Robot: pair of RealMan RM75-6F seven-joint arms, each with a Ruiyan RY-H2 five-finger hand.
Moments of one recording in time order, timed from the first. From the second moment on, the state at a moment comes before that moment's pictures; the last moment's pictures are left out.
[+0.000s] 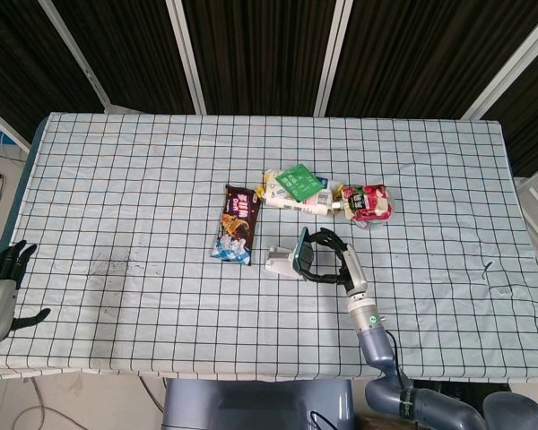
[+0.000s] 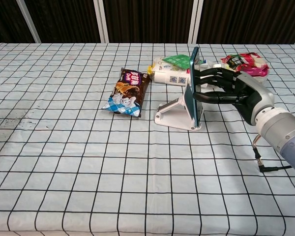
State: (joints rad) left arm -0.13 -1.12 -0.05 -1.65 1.38 1.39 0.13; right arm 0.51 -1.90 0.28 -1.15 -1.33 1.10 0.92
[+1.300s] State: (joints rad) left arm -0.13 -1.12 -0.05 -1.66 1.38 1.39 0.12; right arm 0.50 -1.89 0.28 -1.17 -1.32 1.09 0.88
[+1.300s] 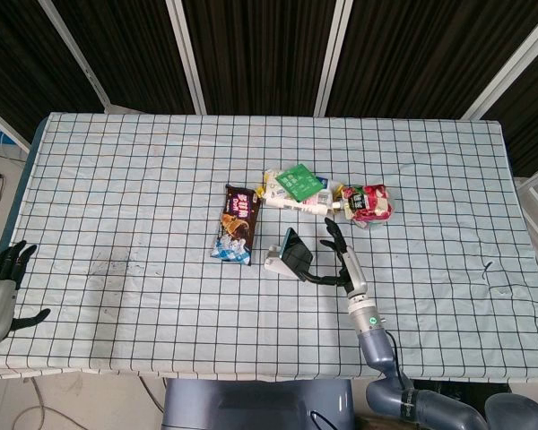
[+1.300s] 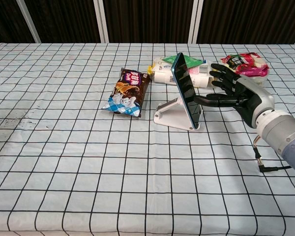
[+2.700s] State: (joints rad) left arm -0.12 -1.13 -0.05 -1.65 1.41 1.43 0.13; right arm 0.16 -1.08 0.09 -1.73 -1.38 1.40 -0.11
